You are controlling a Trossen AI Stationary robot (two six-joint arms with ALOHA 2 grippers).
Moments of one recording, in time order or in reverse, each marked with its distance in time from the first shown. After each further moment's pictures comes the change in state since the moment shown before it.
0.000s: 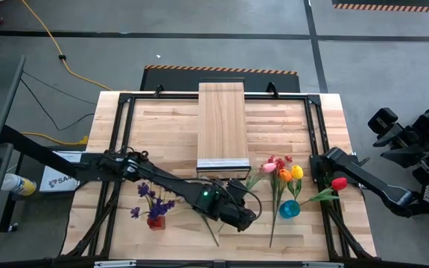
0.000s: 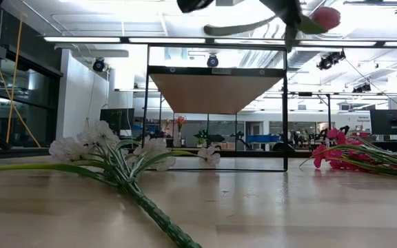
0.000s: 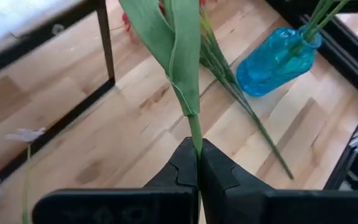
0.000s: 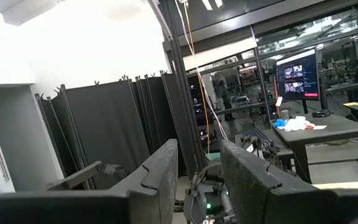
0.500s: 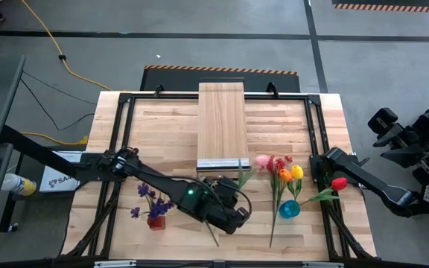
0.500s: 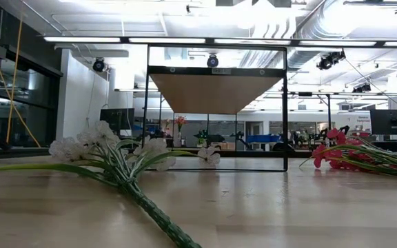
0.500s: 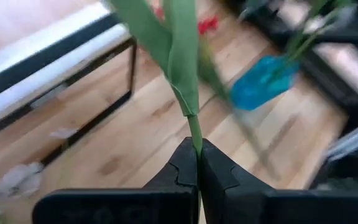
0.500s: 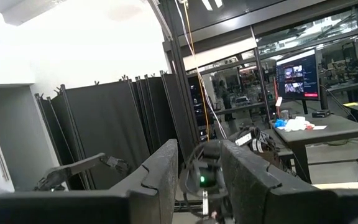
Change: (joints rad) left arm -0.045 -0.105 -0.001 -0.078 -0.101 -0.059; right arm 0.000 0.000 0.000 0.000 0.000 0.000
